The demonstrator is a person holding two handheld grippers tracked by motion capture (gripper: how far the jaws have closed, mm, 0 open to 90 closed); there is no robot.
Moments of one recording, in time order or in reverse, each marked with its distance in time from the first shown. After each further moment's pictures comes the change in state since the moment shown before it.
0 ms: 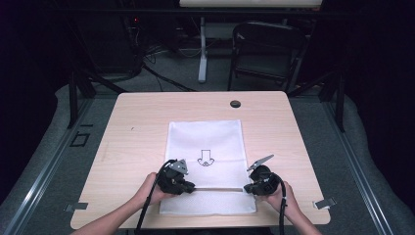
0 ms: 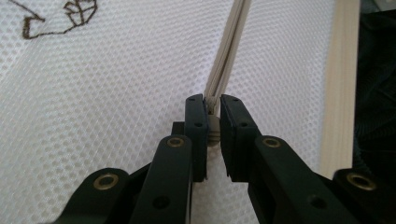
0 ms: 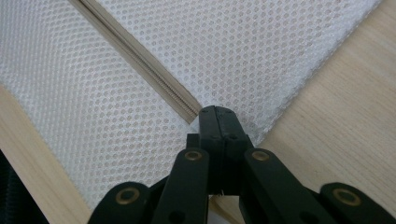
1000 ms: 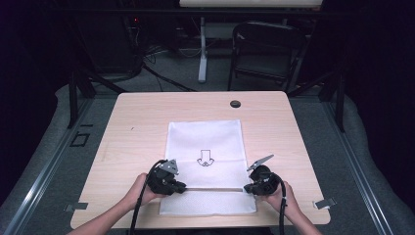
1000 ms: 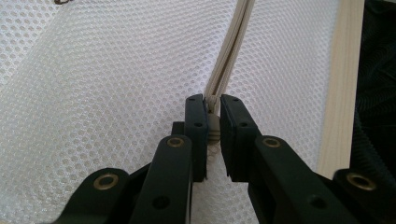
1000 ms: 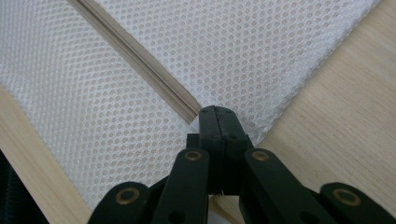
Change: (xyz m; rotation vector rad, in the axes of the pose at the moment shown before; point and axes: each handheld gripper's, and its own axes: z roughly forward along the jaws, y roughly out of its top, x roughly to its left) left arm 0.005 -0.019 -0.019 -0.006 0.020 -0.032; right arm 0.001 0.000 0.000 0.004 0.000 0.006
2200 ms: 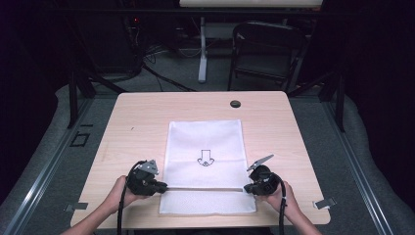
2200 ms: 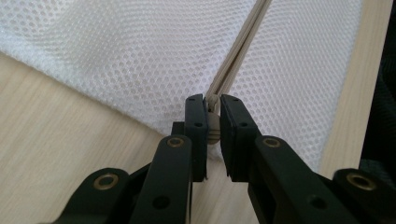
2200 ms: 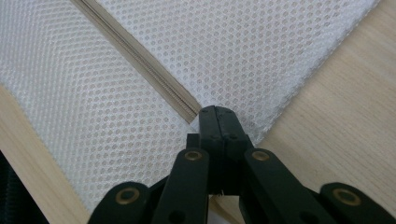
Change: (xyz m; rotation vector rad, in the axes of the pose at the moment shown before) left arm 0.012 -0.044 -0.035 0.019 0.076 -0.078; right arm 0.000 0.000 0.000 -0.004 0.009 0.010
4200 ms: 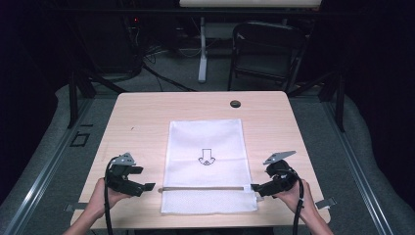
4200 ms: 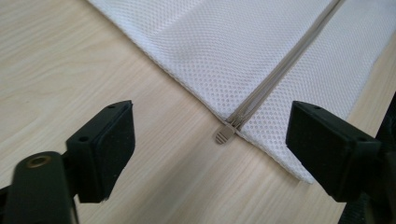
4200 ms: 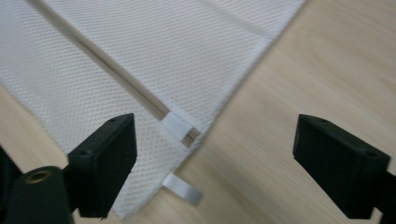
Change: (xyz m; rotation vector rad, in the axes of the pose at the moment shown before) left arm 0.000 -0.022 -0.057 -0.183 0.181 -0.228; right arm -0.007 -0.009 -0.062 -0.154 -0.154 -0.002
